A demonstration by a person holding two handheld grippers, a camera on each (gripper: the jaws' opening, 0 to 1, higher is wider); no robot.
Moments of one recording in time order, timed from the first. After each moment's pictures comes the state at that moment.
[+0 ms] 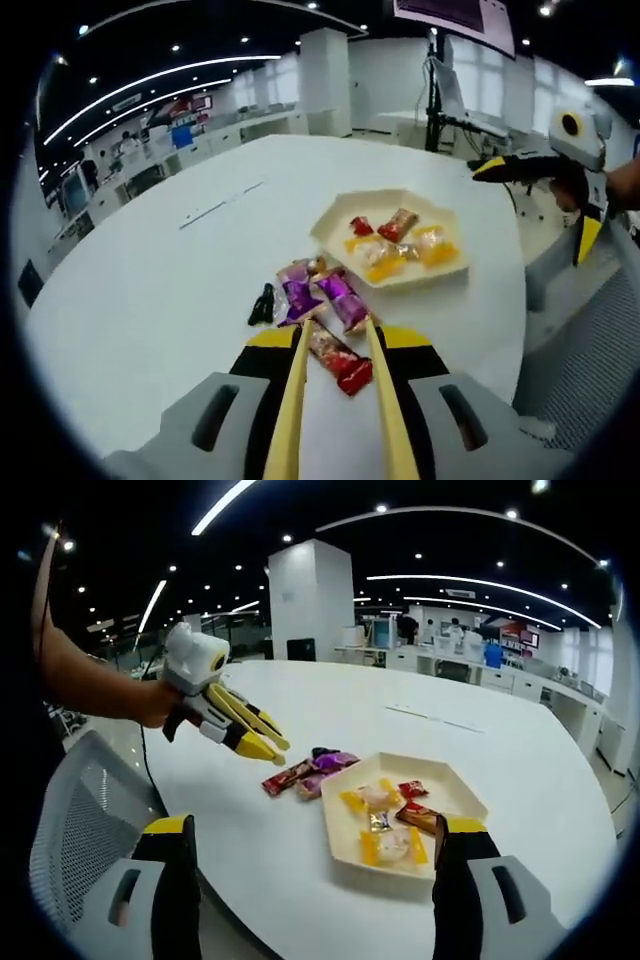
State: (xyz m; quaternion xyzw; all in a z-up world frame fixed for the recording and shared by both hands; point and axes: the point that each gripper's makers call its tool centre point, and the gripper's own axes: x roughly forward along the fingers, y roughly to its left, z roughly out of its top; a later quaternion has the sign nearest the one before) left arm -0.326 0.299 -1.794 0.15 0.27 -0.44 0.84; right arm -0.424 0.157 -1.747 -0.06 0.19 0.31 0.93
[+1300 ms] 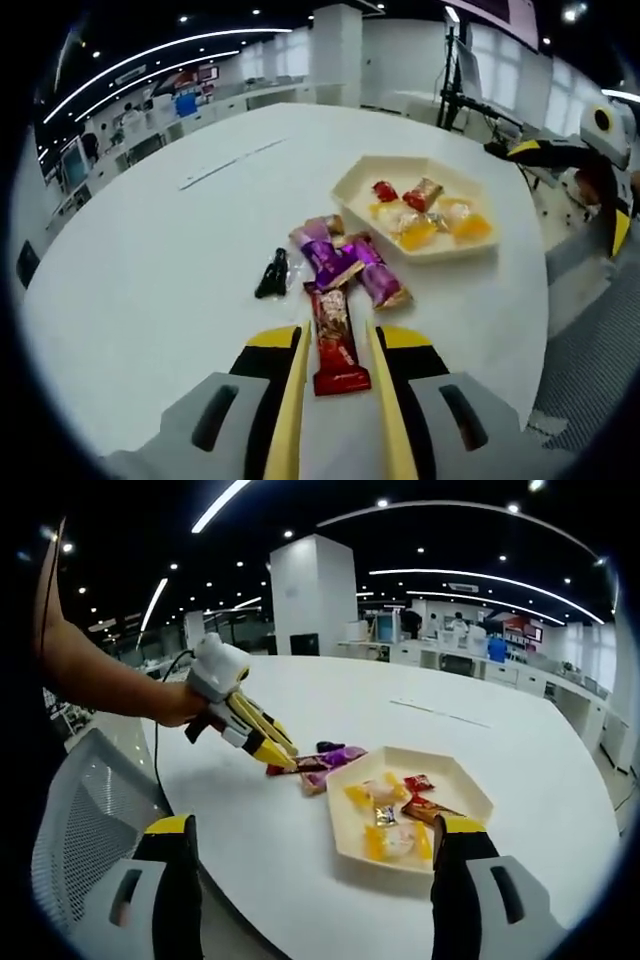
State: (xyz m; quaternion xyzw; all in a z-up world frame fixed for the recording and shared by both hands) left arm -0.303 0.305 -1.828 0.16 0.32 -0.43 0.83; right arm -0.427 0.159 -1.752 -0.06 0.21 0.32 0.92
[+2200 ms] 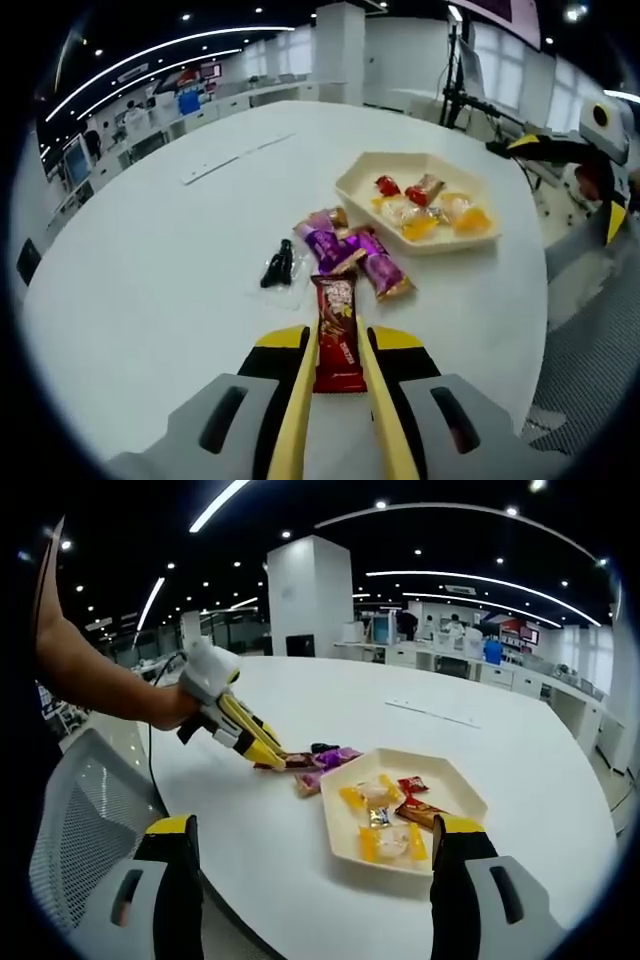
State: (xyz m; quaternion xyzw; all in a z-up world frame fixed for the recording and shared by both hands) left arm -0.307 0.321 -1.821 0.17 0.32 -0.43 0.83; right arm -0.425 0.156 -1.749 -0.07 0.20 0.31 0.93
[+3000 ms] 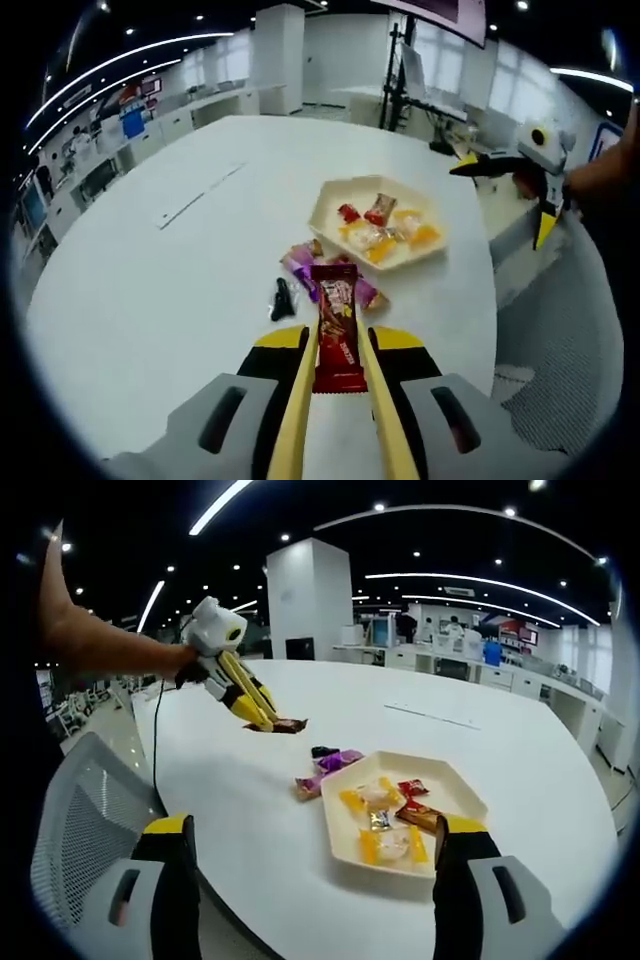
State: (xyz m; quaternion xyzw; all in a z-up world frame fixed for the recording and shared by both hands) left arm -0.297 0.334 -1.752 0.19 0.31 -0.54 0.76; right arm -0.424 0.157 -1.746 -0.06 0.20 0.31 0.93
